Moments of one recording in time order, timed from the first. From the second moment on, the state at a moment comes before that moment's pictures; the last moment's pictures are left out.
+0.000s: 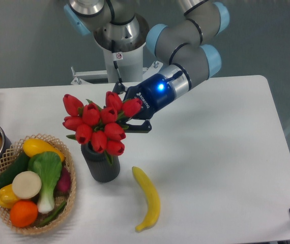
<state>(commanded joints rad) 2.65 -1.80 -1.99 -0.87 -0.02 1.23</state>
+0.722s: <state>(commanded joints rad) 2.63 -1.83 -2.08 -0.87 0.07 1.35</state>
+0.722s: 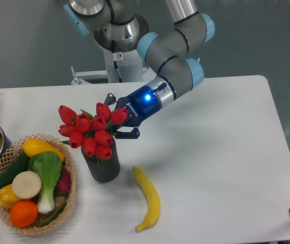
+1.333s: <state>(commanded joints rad) 2.70 -1.72 -2.07 -0.87 0.32 1.35</state>
